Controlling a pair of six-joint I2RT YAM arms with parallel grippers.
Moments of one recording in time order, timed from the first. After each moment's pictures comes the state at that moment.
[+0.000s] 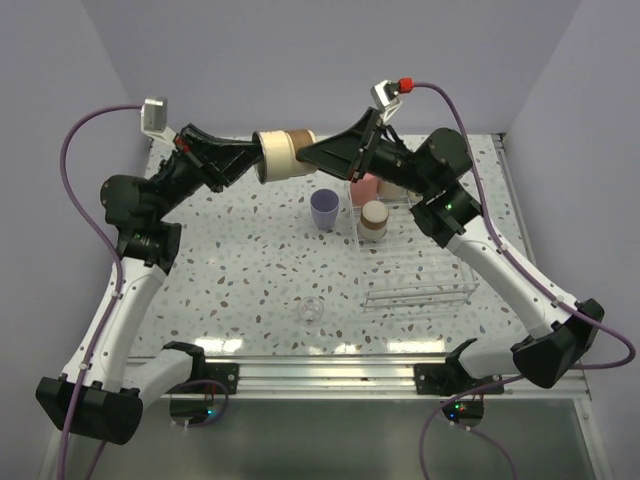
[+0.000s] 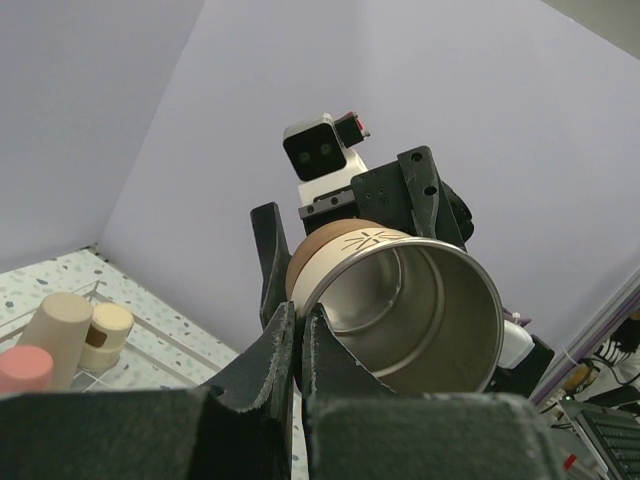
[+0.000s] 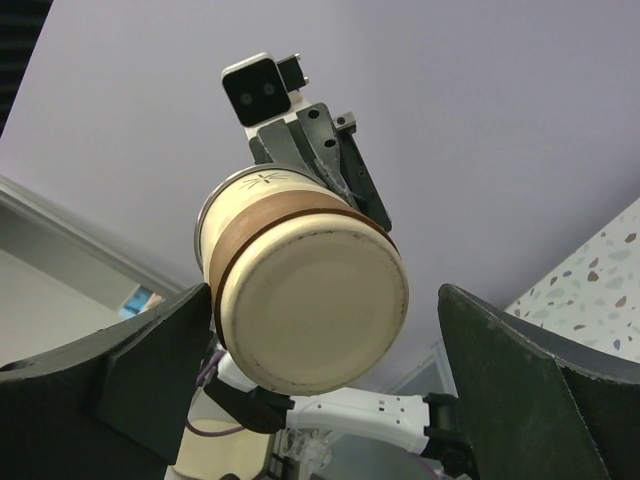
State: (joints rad) left arm -0.19 1.04 1.11 0.54 0.75 -1.06; right arm 0.64 1.35 1.44 0.26 -0.59 1.16
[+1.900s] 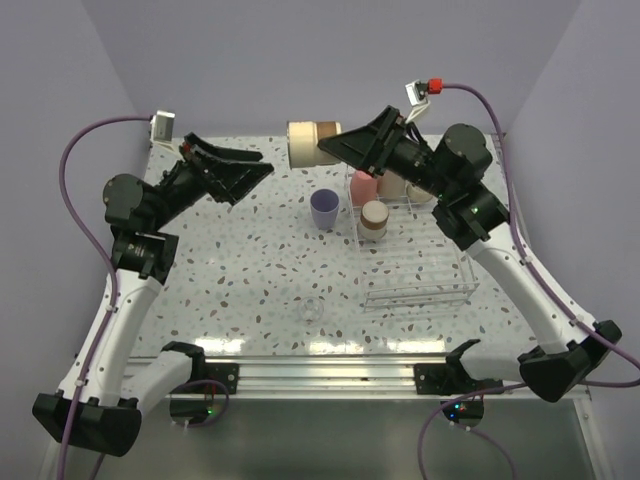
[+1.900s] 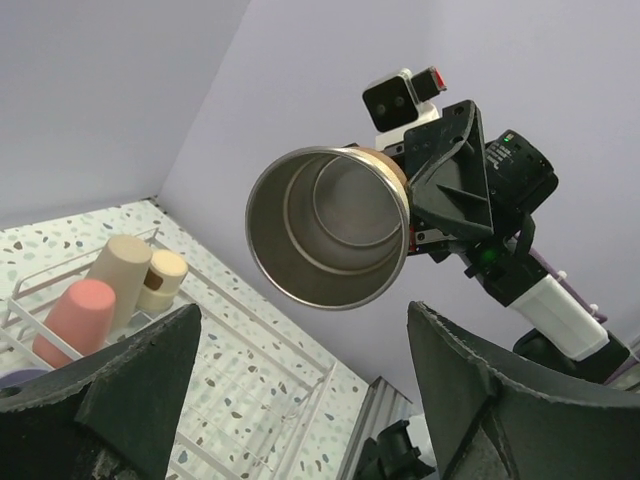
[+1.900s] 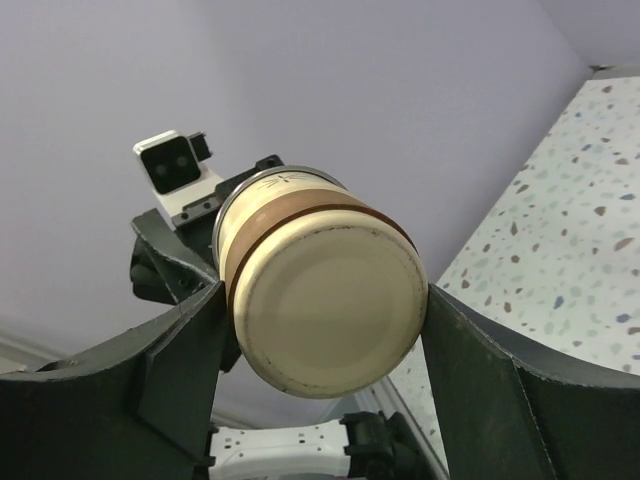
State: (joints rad) left arm -0.19 0.97 1.08 0.30 0.73 -0.90; right arm 0.58 1.28 1.45 0.01 -0.43 0.99
